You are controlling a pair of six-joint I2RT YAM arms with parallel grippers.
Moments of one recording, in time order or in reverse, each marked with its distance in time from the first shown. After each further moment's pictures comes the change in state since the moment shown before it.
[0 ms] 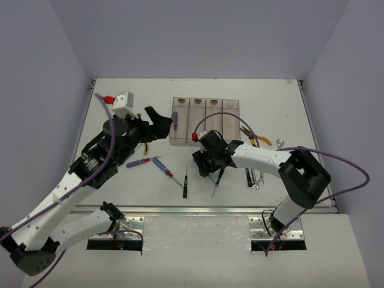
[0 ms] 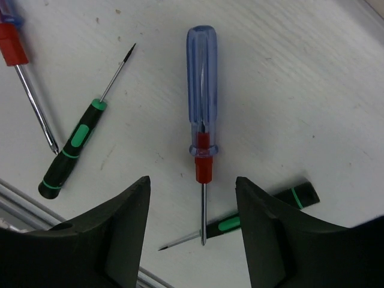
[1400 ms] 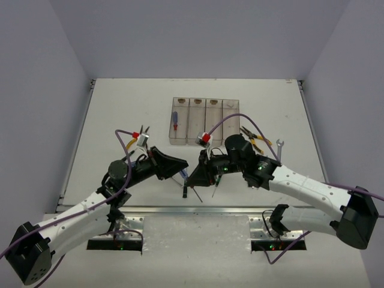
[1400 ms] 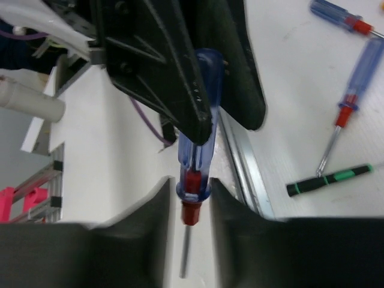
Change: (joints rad) left arm -0.029 -0.201 -0.796 1.057 0.724 -0.351; right arm 0.094 -0.529 -0.191 0.352 -0.607 0.146
